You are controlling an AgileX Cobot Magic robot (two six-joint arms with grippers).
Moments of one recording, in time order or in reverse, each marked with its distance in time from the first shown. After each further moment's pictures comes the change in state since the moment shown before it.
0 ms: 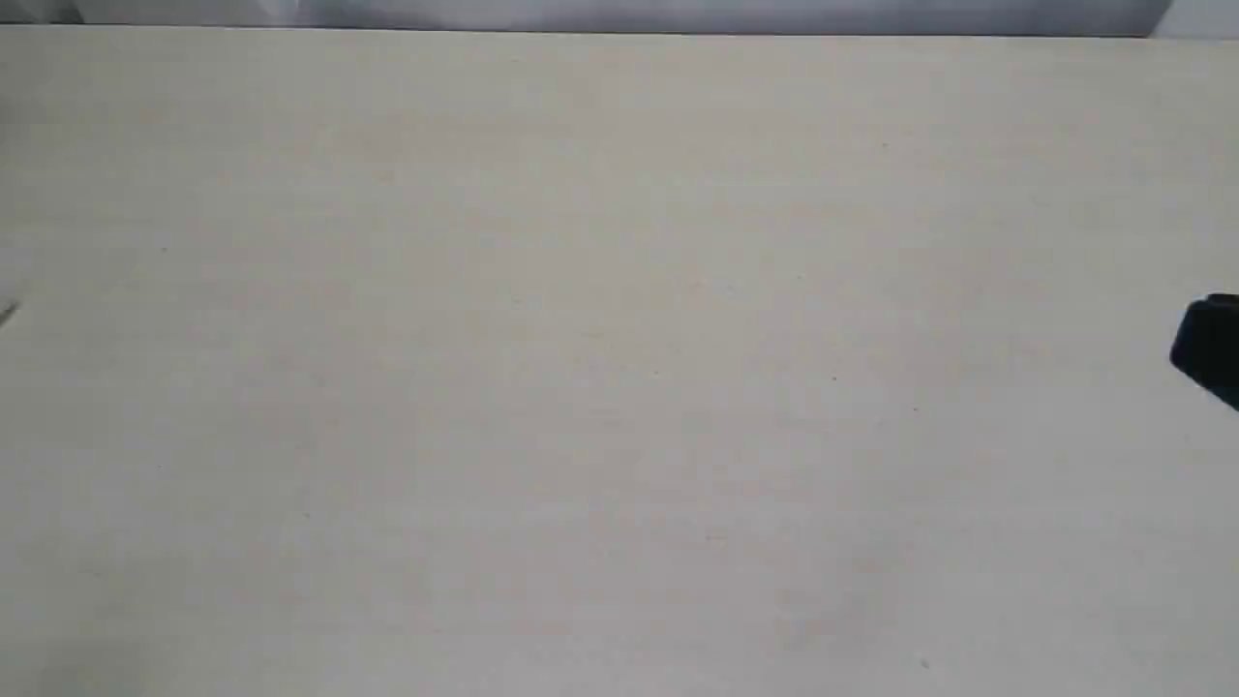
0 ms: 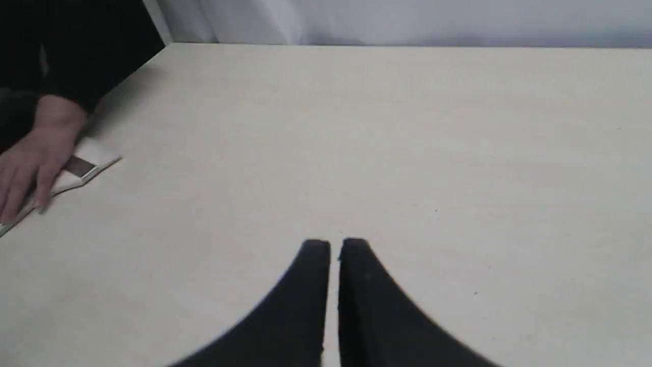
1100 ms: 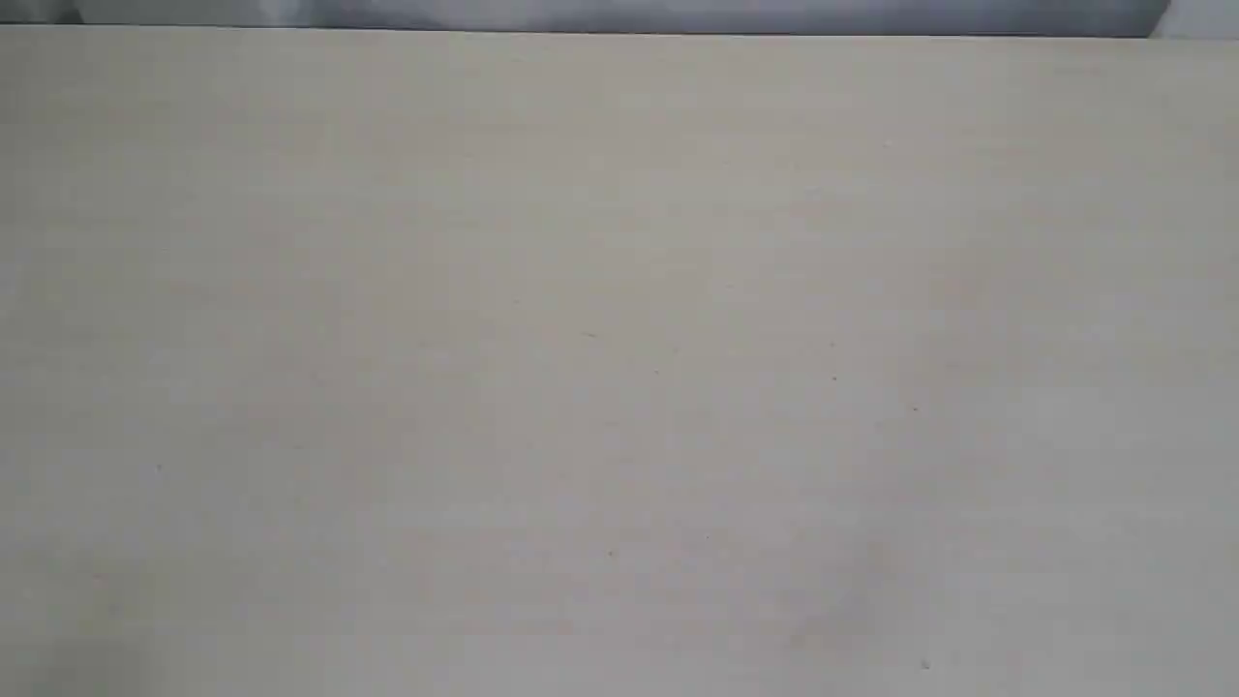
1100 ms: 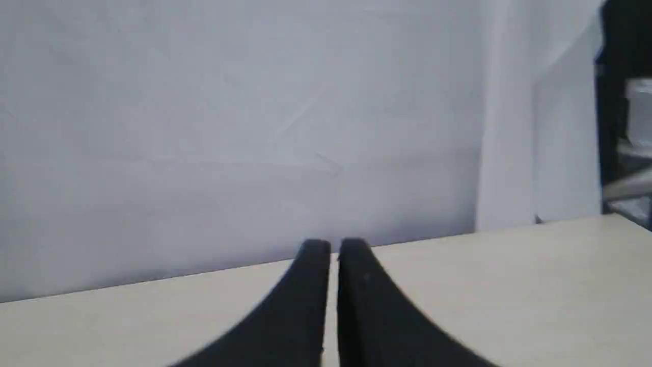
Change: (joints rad) left arm 0.000 0.000 0.000 0.000 0.000 0.000; right arm -0.983 -0.304 0.407 -0.151 -0.586 0.002
